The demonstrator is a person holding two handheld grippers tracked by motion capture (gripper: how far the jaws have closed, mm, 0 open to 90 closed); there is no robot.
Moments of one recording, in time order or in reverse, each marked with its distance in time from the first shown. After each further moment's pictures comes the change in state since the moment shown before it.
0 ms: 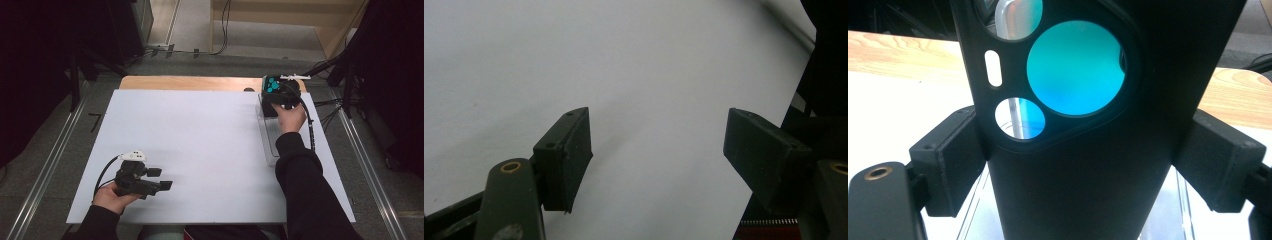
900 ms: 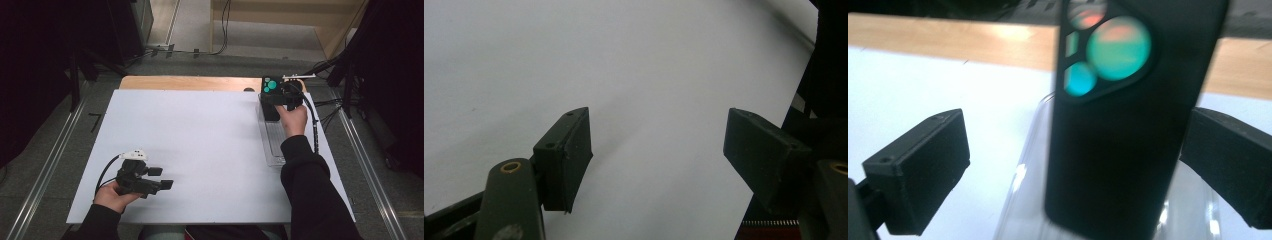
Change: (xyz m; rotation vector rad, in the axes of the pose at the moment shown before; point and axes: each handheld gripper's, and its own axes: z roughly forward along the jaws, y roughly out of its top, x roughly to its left) left arm 0.000 0.003 0.002 0.004 0.000 -0.002; right arm 0.001 0.003 -0.021 0.095 0.126 0.029
